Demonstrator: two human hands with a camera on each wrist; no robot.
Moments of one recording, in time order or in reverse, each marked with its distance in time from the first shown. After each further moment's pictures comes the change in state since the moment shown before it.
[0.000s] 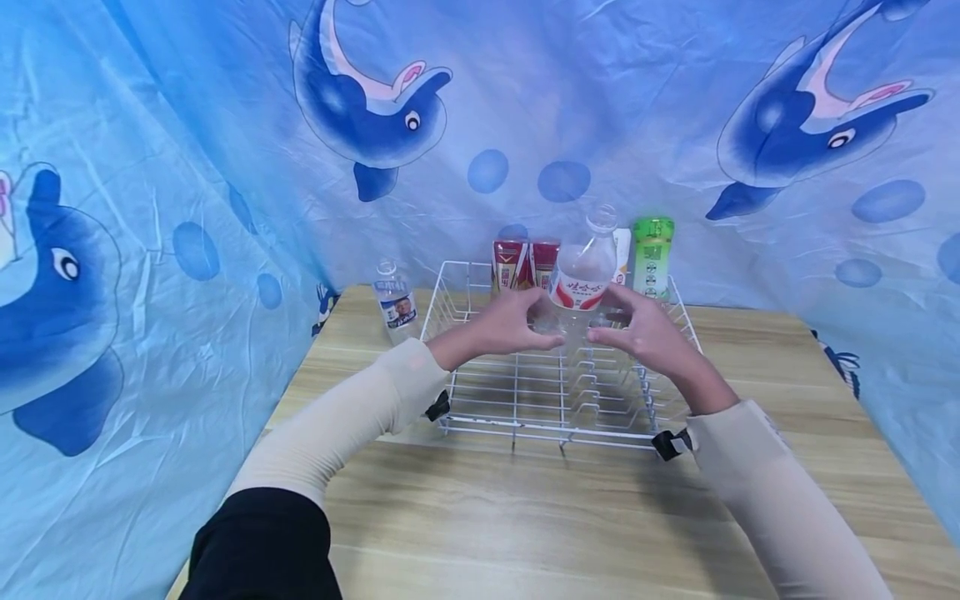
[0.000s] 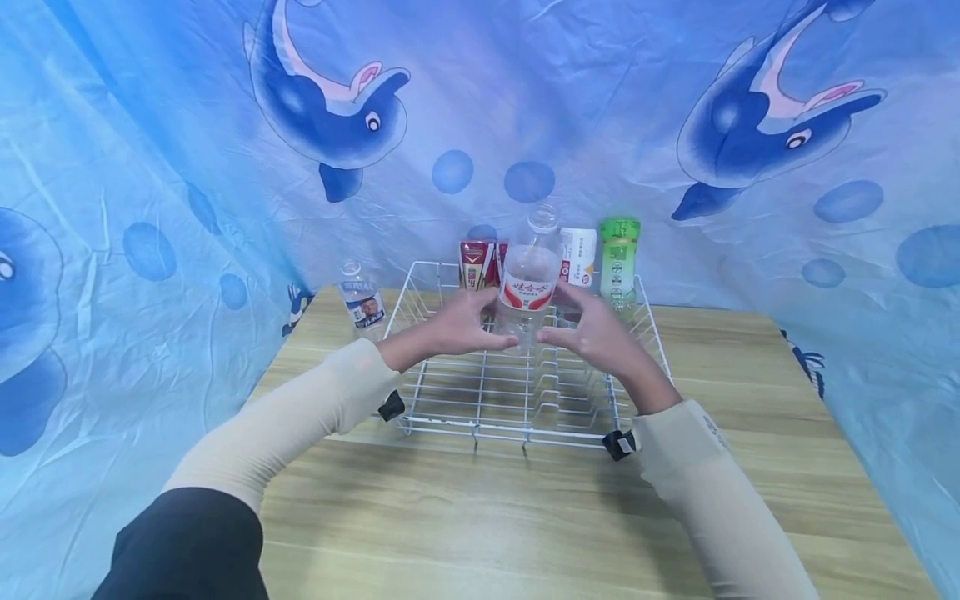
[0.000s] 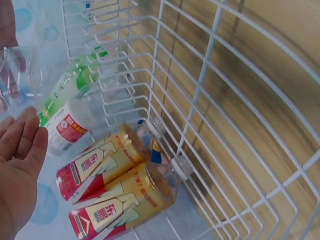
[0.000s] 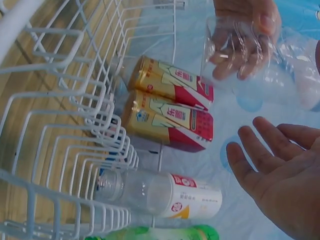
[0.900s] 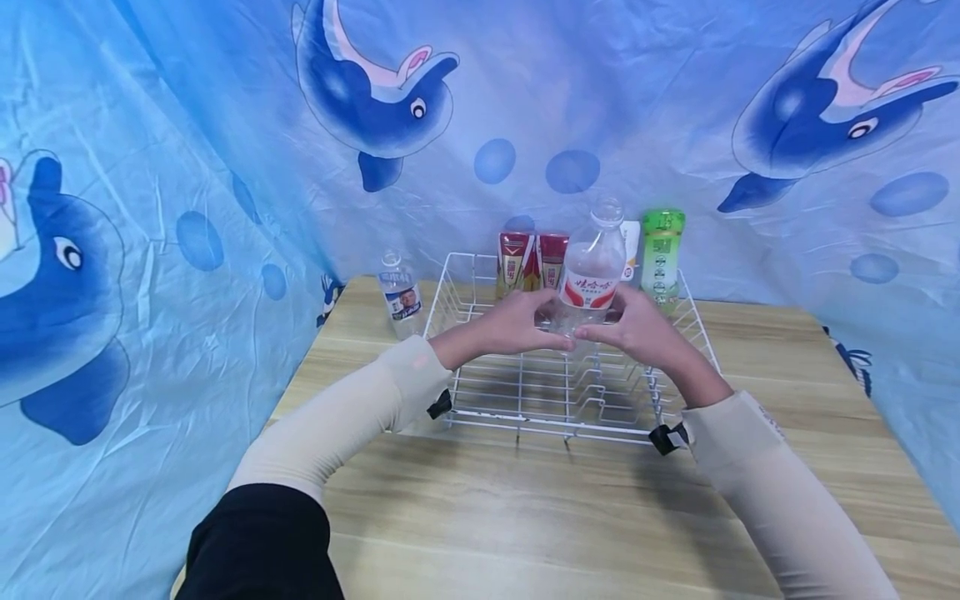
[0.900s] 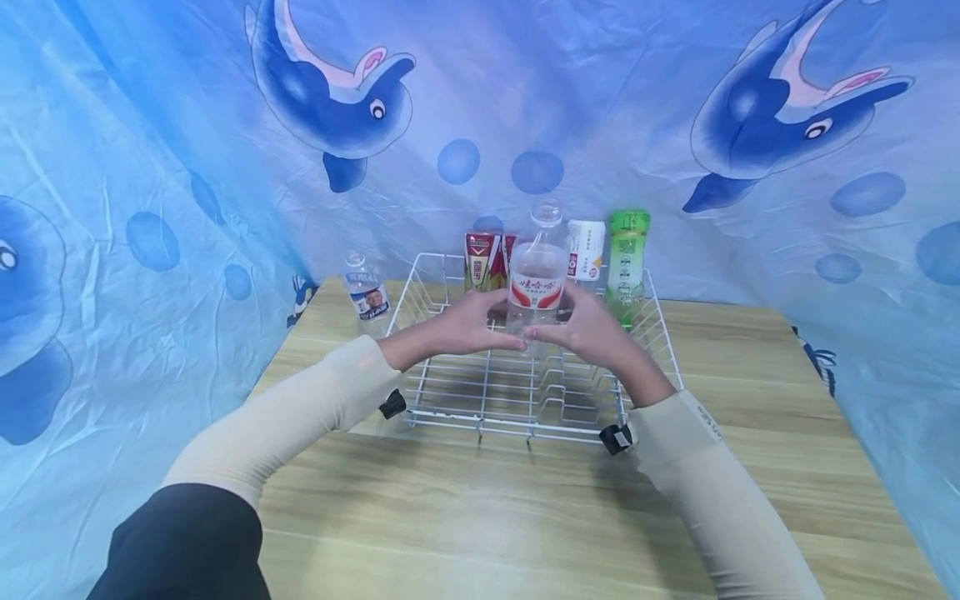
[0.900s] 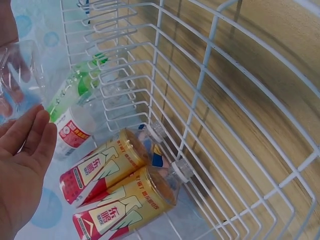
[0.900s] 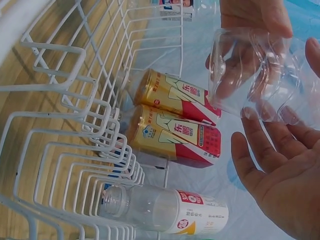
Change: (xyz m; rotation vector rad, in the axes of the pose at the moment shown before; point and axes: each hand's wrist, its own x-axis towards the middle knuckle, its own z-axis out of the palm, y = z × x) left_hand -0.005 0.006 0.003 -0.029 -0.088 -0.047; right_hand 0.011 -0.006 0.012 -0.014 -0.040 0.065
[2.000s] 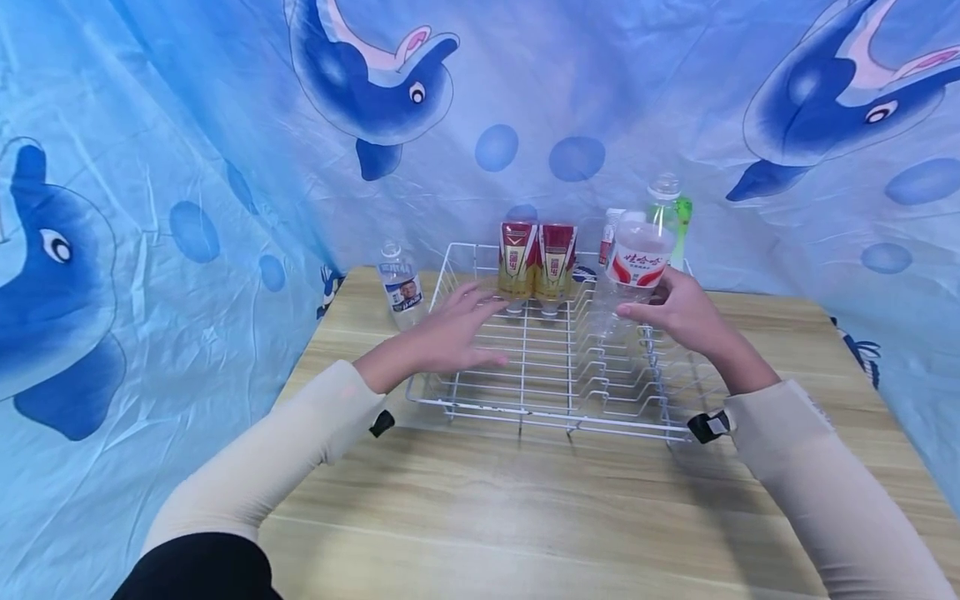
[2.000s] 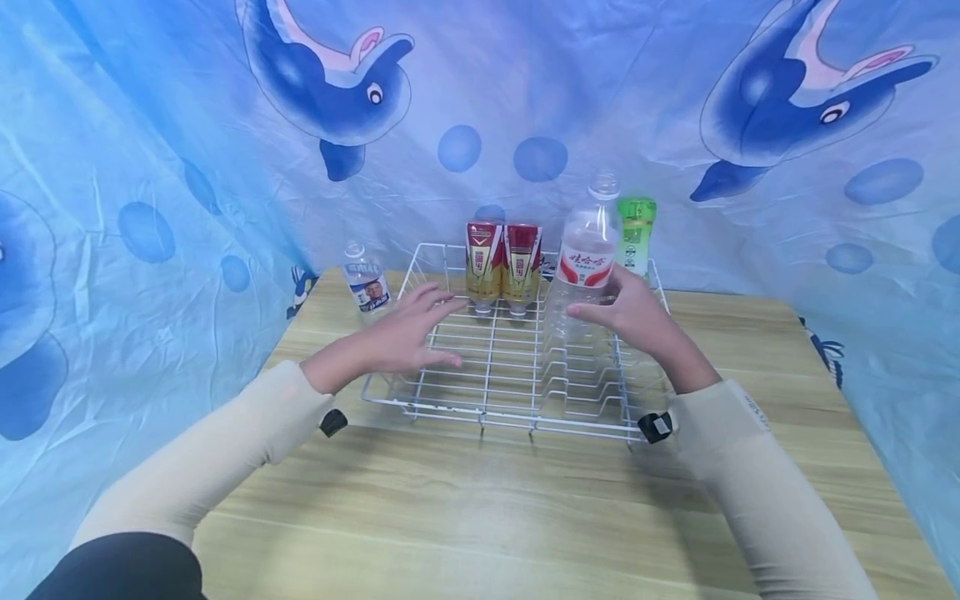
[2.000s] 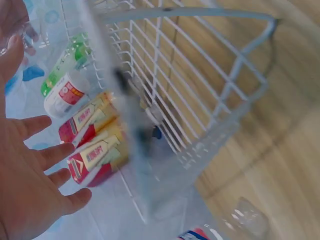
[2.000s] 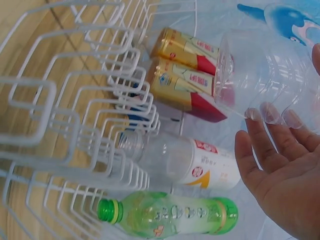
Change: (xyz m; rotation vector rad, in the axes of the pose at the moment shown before) left_hand -0.075 -0.033 -0.026 0.459 -0.061 -0.132; right_hand -0.010 0.023 -0.038 -0.005 0.062 0.124
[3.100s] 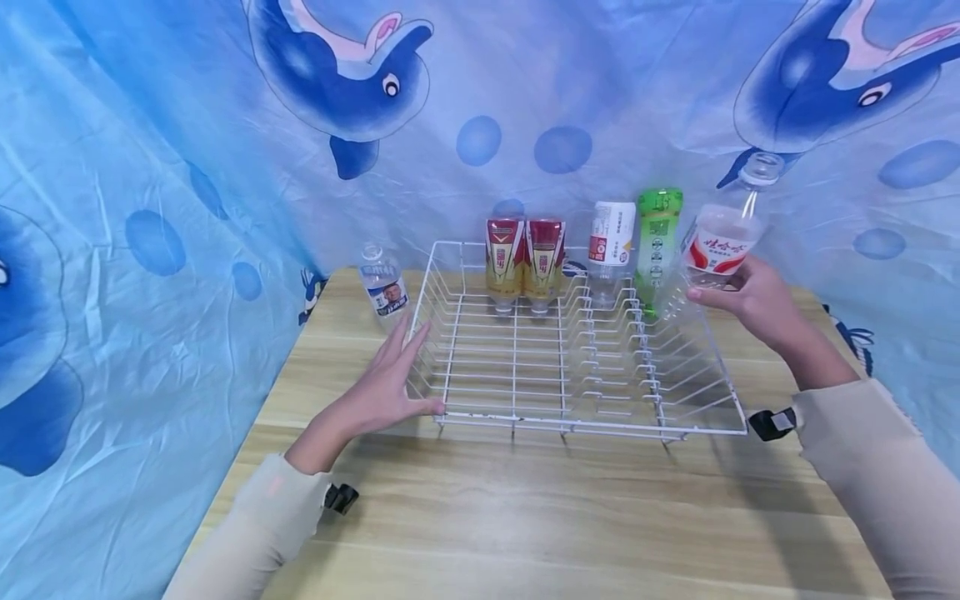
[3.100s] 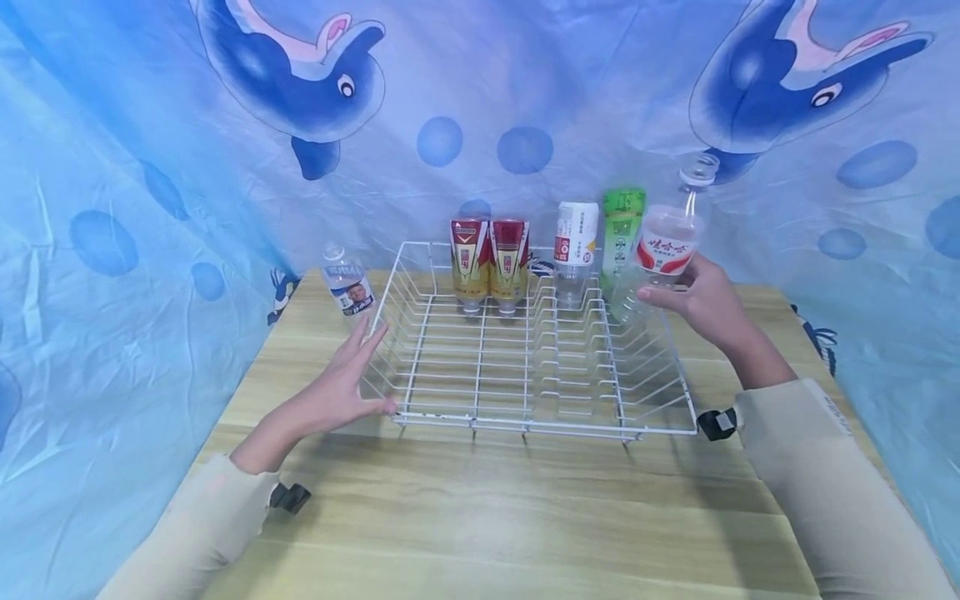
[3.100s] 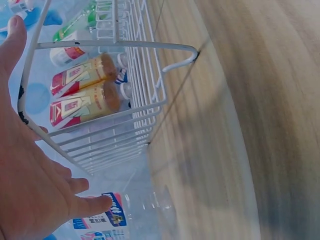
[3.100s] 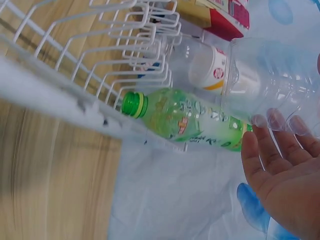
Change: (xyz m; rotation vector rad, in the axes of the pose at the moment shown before) left_hand -0.078 -0.042 0.048 -0.323 0.152 -0.135; right_hand -0.022 0.048 -0.069 -0.074 0.145 0.093
